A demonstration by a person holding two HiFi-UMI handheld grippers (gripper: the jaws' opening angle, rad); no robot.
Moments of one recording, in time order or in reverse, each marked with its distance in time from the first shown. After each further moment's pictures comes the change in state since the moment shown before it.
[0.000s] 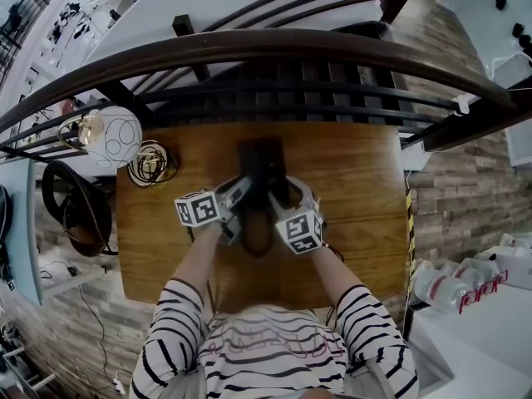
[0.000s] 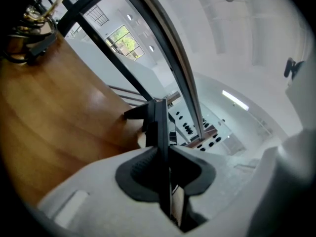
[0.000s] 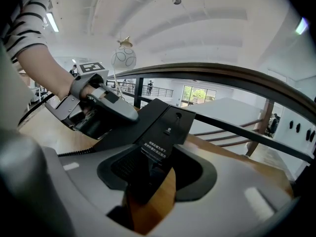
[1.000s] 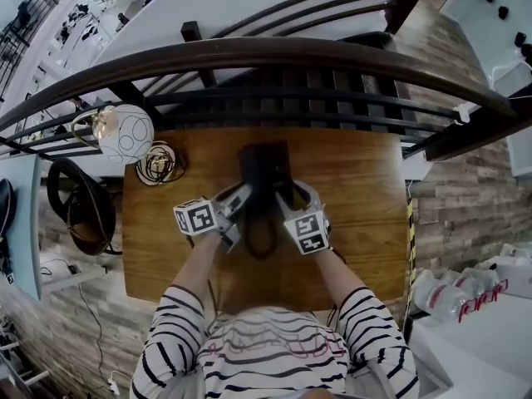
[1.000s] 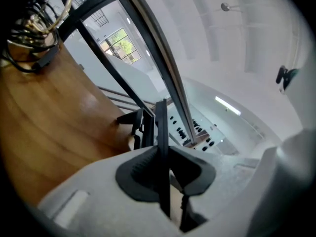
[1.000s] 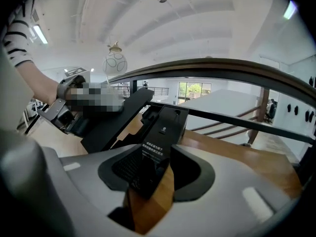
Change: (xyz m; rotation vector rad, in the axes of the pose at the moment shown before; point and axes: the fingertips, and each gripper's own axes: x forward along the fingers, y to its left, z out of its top) left arm -0.030 -0.032 0.005 -0.007 -0.060 -0.074; right arm -0.015 -0.005 0.001 0.128 0.014 0.012
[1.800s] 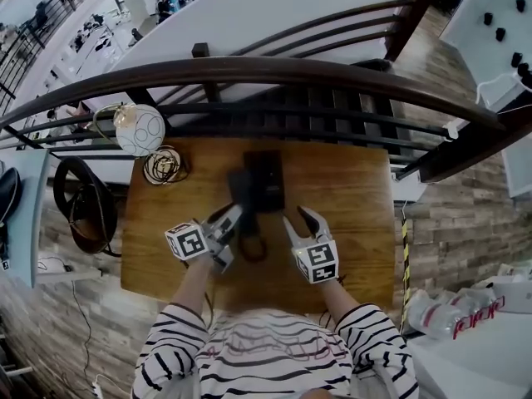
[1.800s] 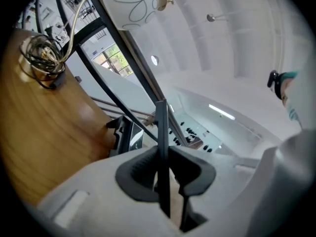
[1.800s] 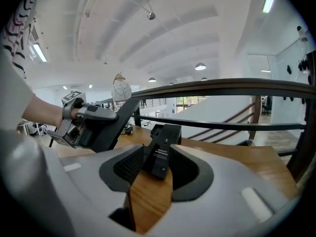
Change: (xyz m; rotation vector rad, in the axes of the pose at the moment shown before) left arm -0.057 -0.091 -0.026 0.051 -0.140 -0.032; right arm -0.126 0.019 0.020 0.109 -0.137 0.017
